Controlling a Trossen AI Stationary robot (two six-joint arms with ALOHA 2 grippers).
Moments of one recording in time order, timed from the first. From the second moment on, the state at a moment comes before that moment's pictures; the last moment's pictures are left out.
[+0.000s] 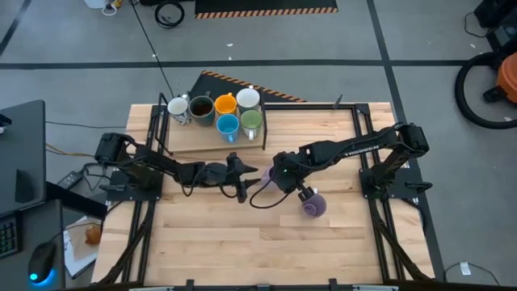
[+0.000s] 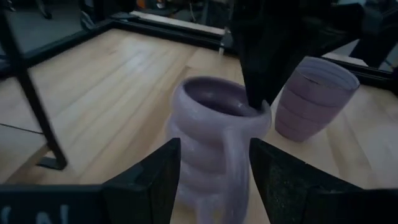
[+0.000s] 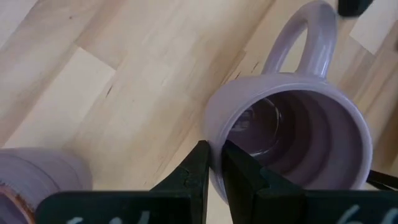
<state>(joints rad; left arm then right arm) -0.11 1.64 0.62 0.74 -0.31 -0.24 0.05 1.64 1.20 -0.71 -0.05 -0.54</state>
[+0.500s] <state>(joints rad) -0.10 1.74 0.91 0.28 -0.29 -0.21 0.04 1.64 1.20 -0.71 -0.05 -0.53</state>
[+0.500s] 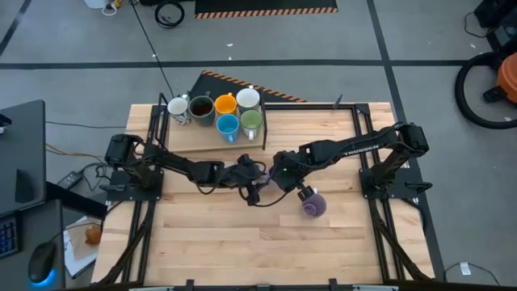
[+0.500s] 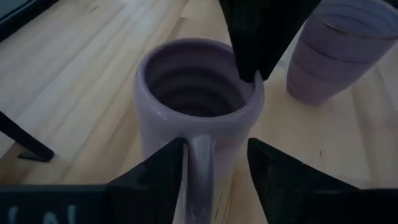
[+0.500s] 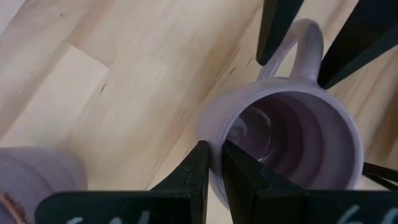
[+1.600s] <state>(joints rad) -0.12 1.71 0.91 0.17 -0.33 -0.22 0.04 1.54 1.21 -0.68 0.14 -0.34</state>
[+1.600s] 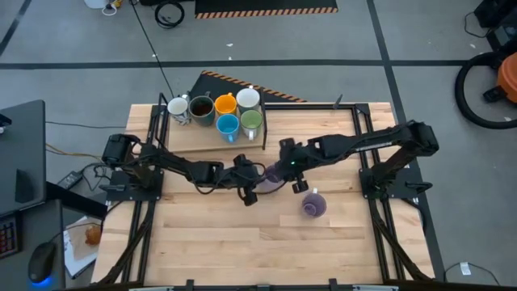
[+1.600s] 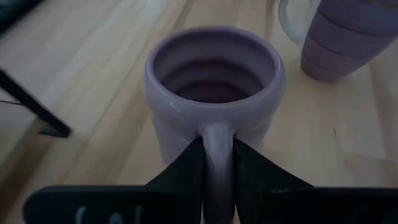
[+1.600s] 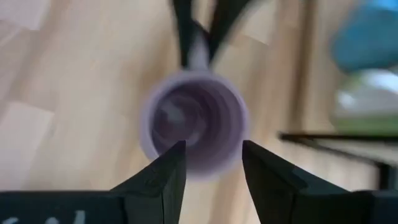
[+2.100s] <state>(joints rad) -0.27 1.51 0.72 0.09 -0.60 -0.51 0.05 1.26 1.05 -0.66 0.22 -0.05</state>
